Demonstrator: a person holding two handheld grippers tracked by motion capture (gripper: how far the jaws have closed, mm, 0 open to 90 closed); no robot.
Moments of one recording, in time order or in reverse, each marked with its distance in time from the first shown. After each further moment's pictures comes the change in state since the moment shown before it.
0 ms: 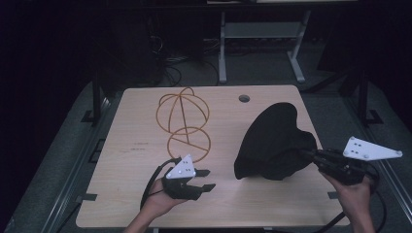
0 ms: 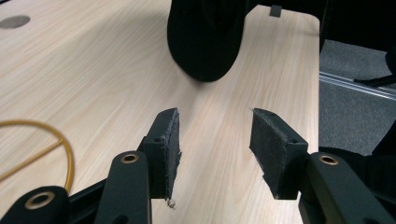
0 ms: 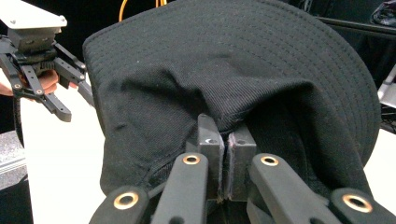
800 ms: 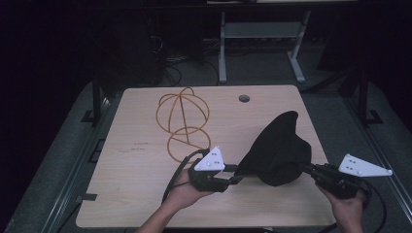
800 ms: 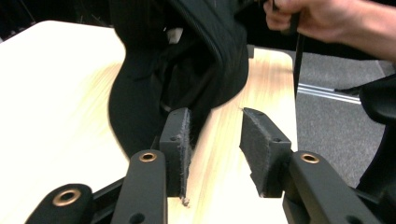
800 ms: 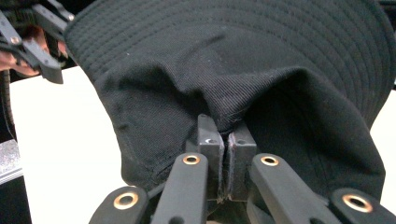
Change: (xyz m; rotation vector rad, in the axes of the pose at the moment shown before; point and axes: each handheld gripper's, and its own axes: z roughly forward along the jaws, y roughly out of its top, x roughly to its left) left arm -0.020 0.062 0.035 -0.044 -0.069 0.085; right arm 0.005 -0.056 0.000 -0.013 -0.026 0.089
